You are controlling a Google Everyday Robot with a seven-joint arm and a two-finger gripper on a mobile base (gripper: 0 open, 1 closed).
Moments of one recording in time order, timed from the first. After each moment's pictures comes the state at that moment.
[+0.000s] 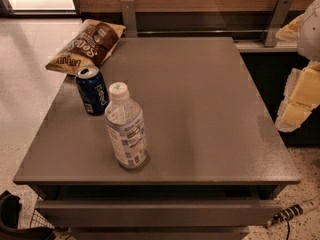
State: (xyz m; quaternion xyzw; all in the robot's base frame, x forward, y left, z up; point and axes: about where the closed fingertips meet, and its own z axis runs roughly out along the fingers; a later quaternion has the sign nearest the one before) arm 0.438 -0.214 0.987 -0.60 0.78 -0.05 0.18
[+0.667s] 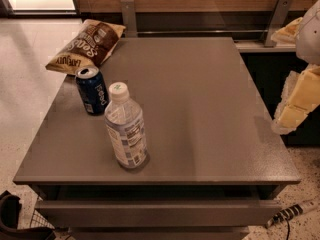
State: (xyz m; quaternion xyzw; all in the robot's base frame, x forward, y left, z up) arm 0.437 -0.206 0.984 -0.61 0.77 -0.02 0.20
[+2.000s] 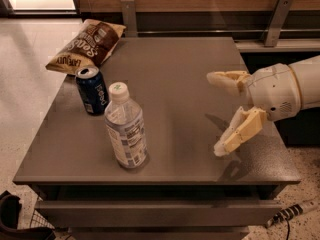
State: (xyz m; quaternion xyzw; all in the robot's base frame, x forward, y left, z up) arm 0.440 -0.102 0.914 -0.58 0.62 0.34 0.40
